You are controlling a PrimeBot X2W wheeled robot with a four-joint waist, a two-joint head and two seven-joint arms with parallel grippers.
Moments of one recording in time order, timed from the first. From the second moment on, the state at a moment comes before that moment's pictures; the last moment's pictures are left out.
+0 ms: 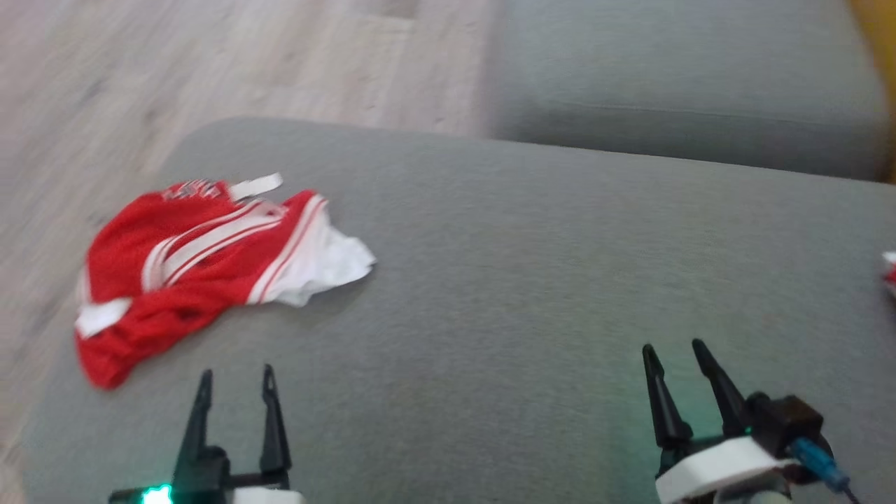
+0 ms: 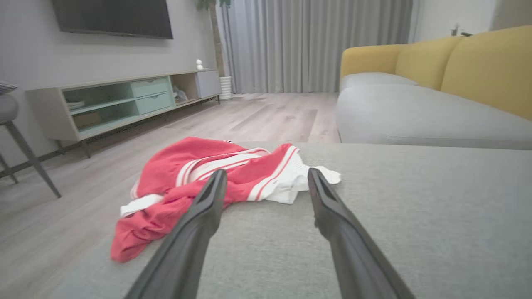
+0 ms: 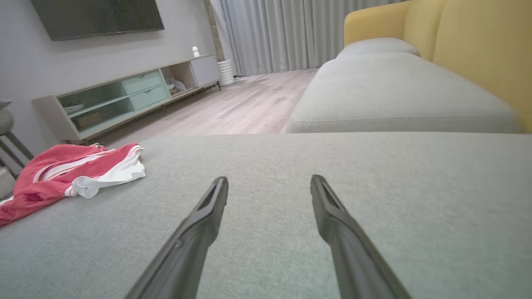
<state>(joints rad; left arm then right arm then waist) 0.12 0.05 -0.14 0.20 -0.06 0.17 -0.26 0.06 -0.08 0.14 0.32 0.23 0.13 -0.25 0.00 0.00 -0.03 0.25</state>
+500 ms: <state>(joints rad) -0.19 0.06 -0.06 0.16 -0.04 0.15 -0.26 -0.10 -0.21 0.17 0.30 0.19 0.13 -0.25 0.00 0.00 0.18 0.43</state>
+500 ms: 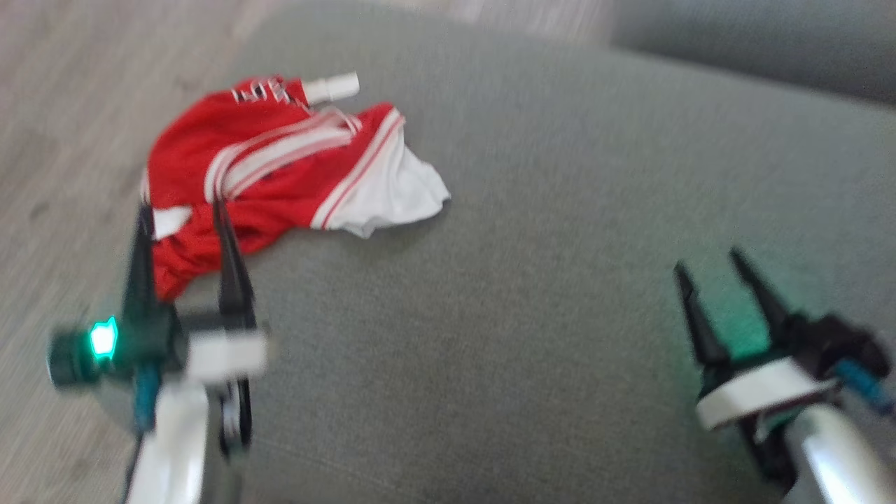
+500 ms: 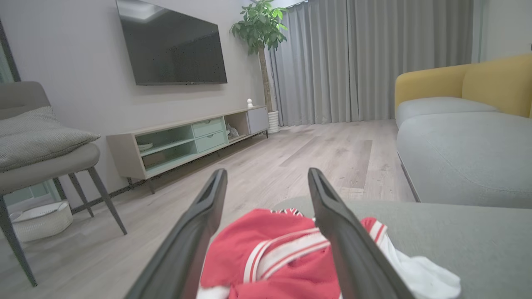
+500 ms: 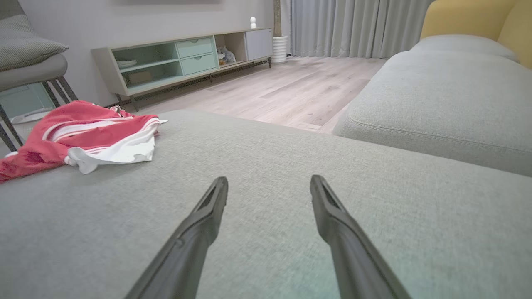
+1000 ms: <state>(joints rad) -0.81 0.11 -0.04 0.87 -0.09 0.03 -0.11 -0.29 -0.40 0.22 0.18 0.18 0.13 -0.26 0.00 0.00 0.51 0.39</state>
